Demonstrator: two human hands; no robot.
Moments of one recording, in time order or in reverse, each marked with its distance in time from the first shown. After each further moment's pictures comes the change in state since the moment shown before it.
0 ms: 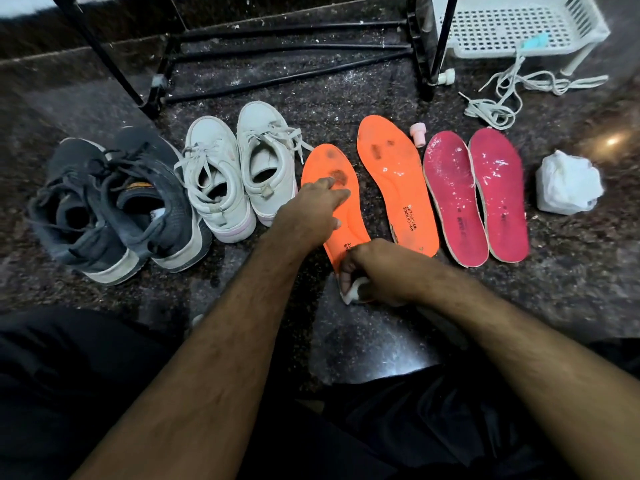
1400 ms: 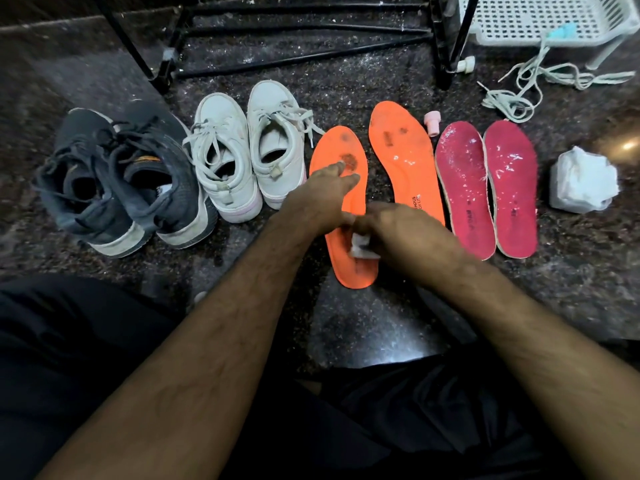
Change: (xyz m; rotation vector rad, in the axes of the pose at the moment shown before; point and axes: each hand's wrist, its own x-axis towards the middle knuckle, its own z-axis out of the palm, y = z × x) left_hand -0.008 0.006 0.000 -0.014 -0.014 0.018; right_hand -0.006 0.002 -0.011 -0.280 0.345 -0.032
